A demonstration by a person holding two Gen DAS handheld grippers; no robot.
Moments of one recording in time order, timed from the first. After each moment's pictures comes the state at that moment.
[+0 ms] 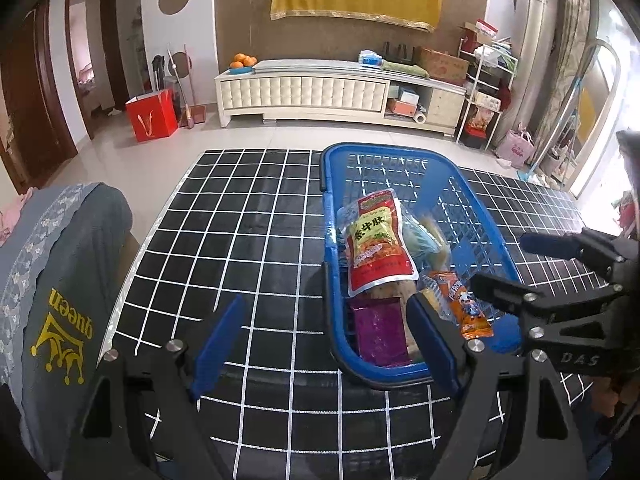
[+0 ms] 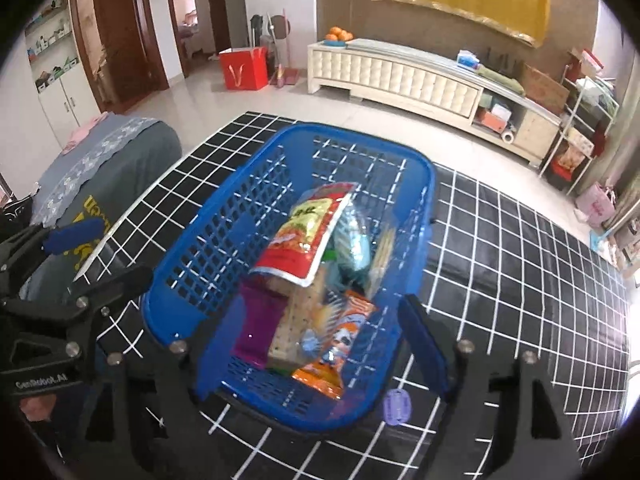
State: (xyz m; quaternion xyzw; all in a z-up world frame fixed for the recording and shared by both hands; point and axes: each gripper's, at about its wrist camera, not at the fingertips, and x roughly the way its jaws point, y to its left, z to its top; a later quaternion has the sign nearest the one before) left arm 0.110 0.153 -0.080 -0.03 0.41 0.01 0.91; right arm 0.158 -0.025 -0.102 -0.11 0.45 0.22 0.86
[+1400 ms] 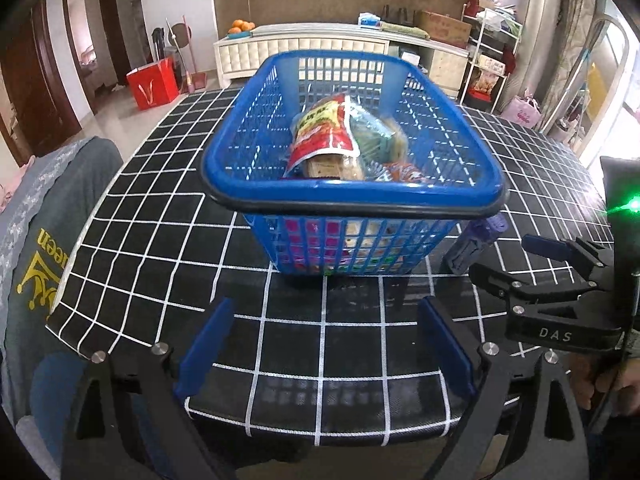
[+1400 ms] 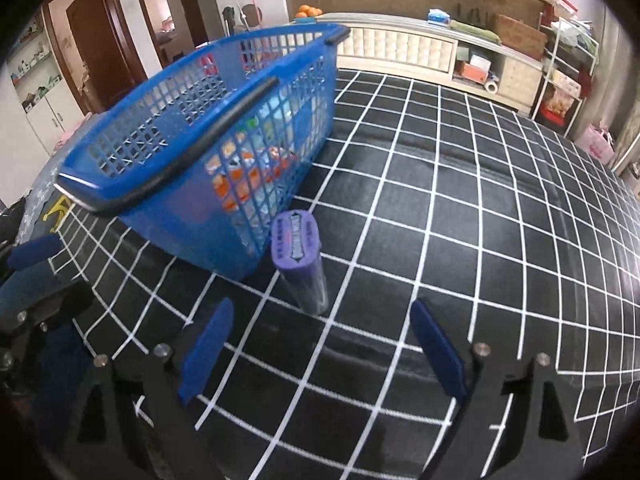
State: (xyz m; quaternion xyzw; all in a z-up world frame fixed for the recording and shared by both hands) left arm 0.058 0.075 -0.154 -0.03 0.46 0.03 0.88; right arm 0.129 -0.122 -0.204 -0.06 0.47 0.20 0.85
